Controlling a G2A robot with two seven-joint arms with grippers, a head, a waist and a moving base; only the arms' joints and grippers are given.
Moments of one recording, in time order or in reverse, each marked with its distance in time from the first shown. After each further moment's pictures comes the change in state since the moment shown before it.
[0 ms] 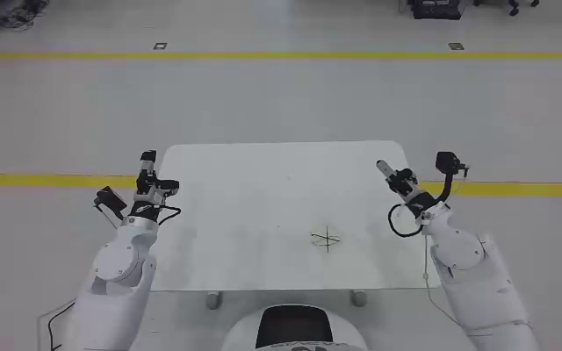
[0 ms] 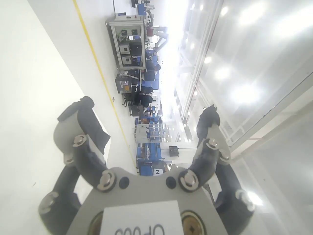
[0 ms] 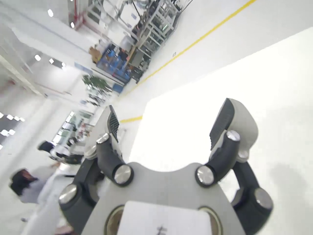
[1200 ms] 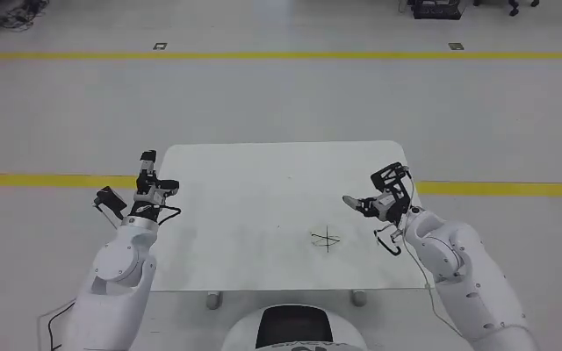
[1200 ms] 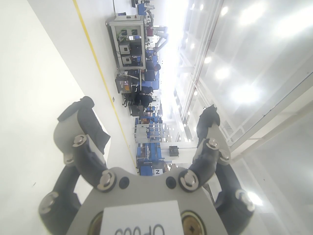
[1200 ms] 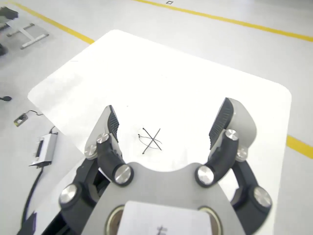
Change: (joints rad) left arm 0.000 0.000 0.000 0.000 0.000 0.000 0.000; right arm 0.021 0.025 -0.105 -0.075 -0.585 -0.188 0.160
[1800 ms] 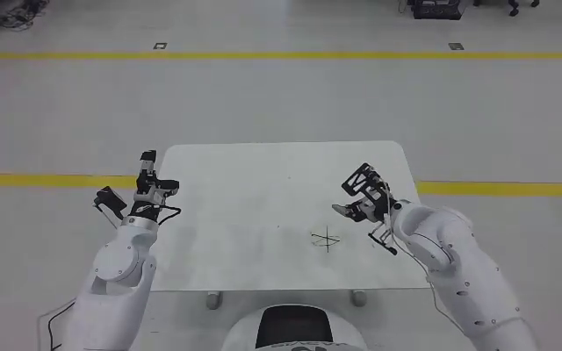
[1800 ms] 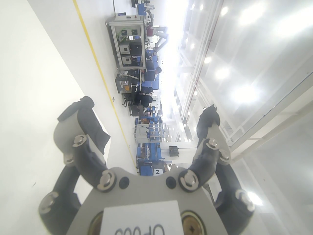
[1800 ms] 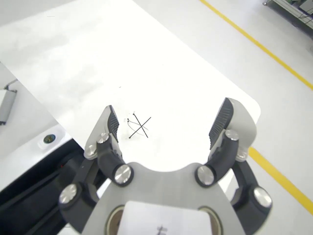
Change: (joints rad) left arm 0.000 0.000 0.000 0.000 0.000 0.000 0.000; right arm 0.126 0.026 -0.143 -0.100 -0.189 -0.077 0.283
